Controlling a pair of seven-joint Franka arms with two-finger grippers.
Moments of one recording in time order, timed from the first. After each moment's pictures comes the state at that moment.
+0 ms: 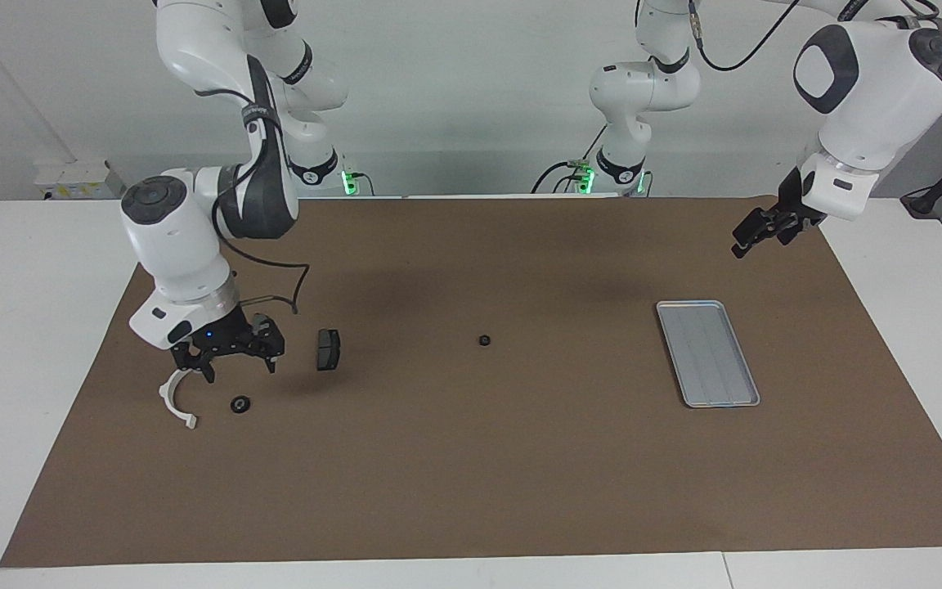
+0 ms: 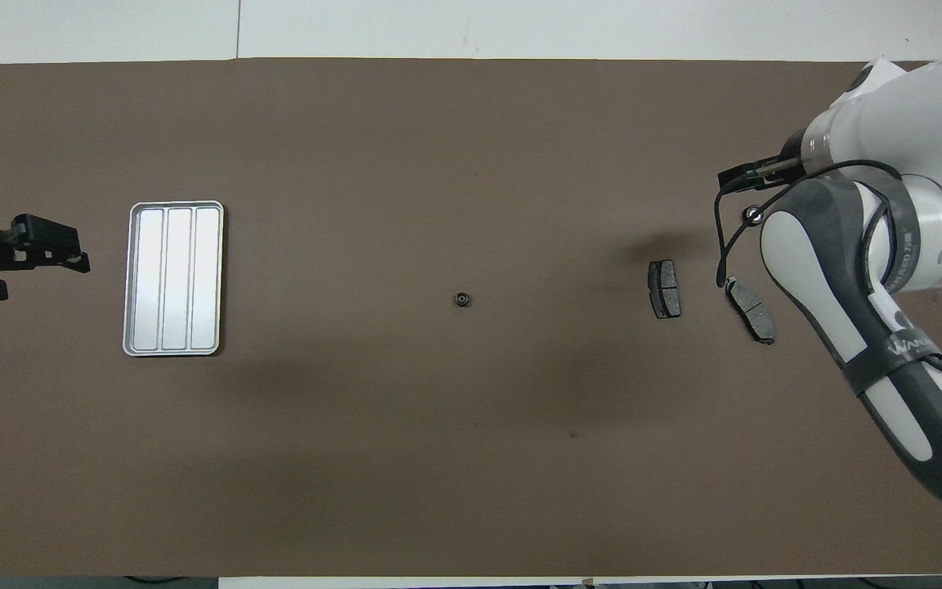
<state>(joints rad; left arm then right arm) -0.02 -0.01 0.04 -1.74 -0.05 1.66 -0.21 -0.03 0.28 0.11 -1.69 -0.06 2.12 -0.04</state>
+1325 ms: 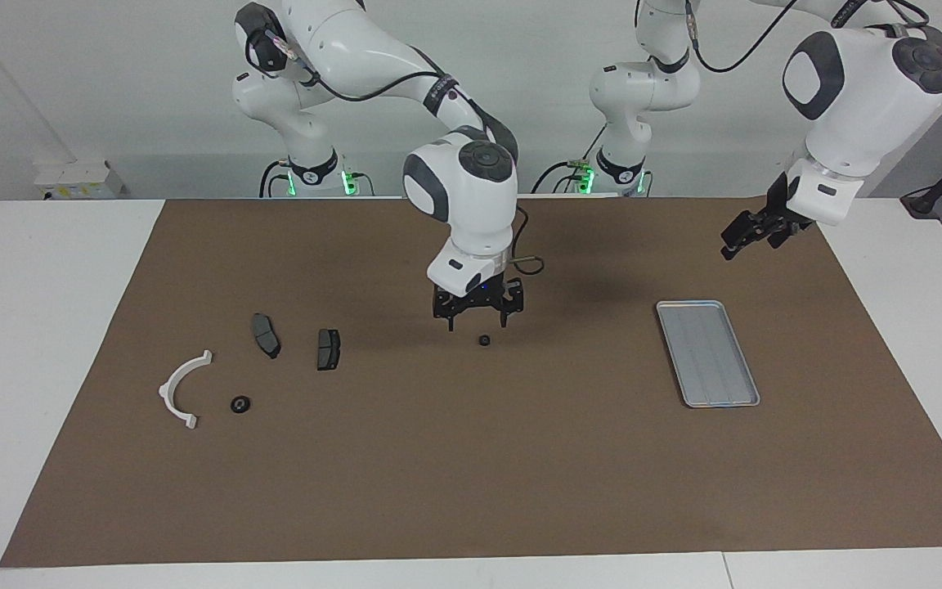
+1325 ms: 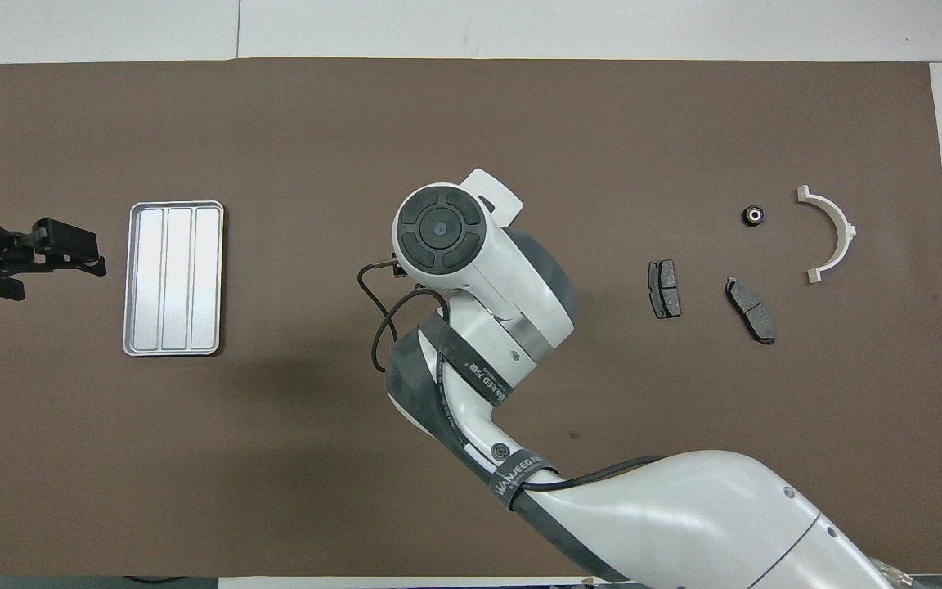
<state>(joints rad) -0.02 -0.01 0.02 -1.75 -0.05 1.67 -0.20 0.52 0.55 0.16 -1.46 -0.17 2.09 0.64</state>
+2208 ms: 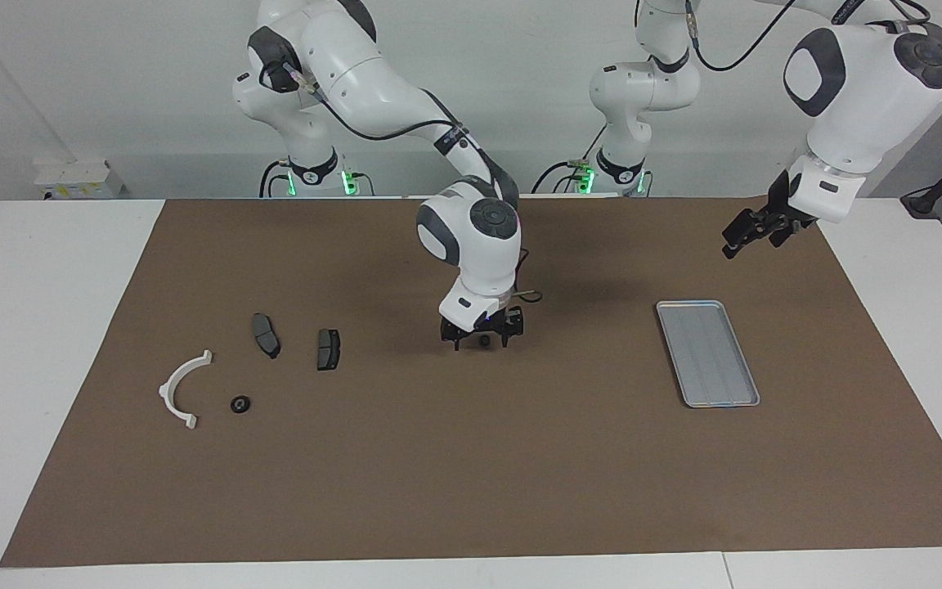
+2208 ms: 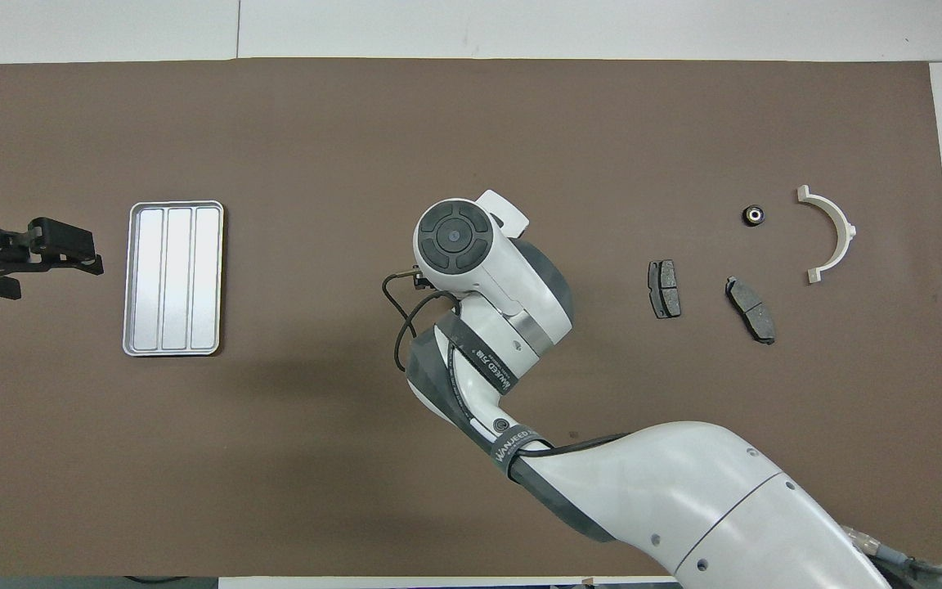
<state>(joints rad) -0.02 -0.02 0.02 -1.75 -0.05 1.67 -0.20 0.50 0.60 0.15 -1.54 -0.17 2.14 0.64</state>
